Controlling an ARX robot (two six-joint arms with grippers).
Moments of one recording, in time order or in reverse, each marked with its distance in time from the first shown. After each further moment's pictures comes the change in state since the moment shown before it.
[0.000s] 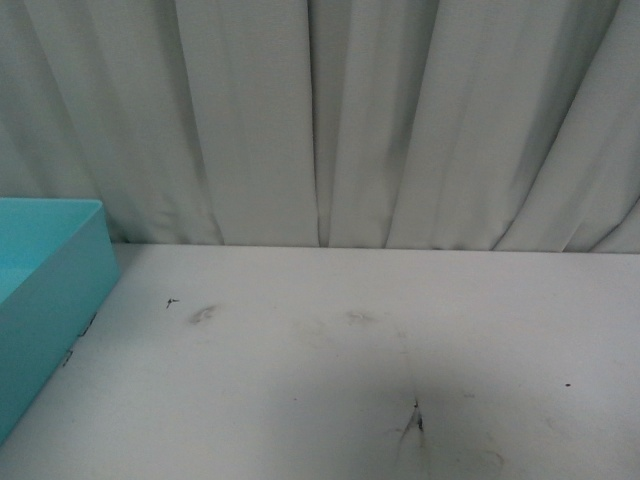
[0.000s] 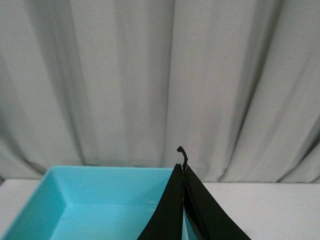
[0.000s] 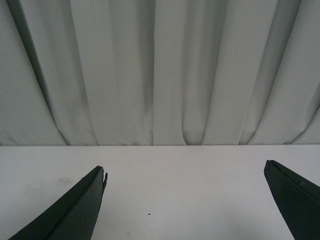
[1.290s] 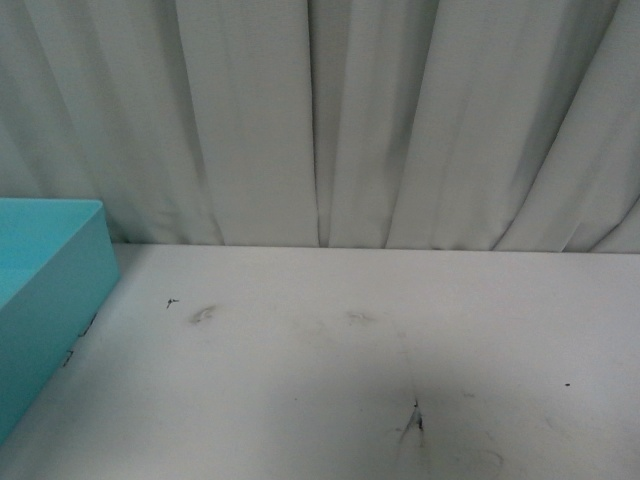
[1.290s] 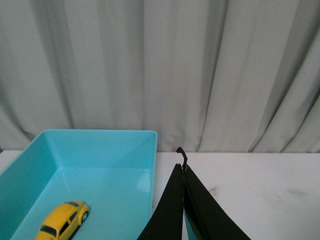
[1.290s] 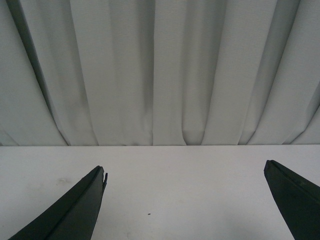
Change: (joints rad) left arm -0.220 -0.644 -0.321 -0.306 -0.220 -0.002; right arm 0.000 0.000 0.000 0.000 0.000 0.000
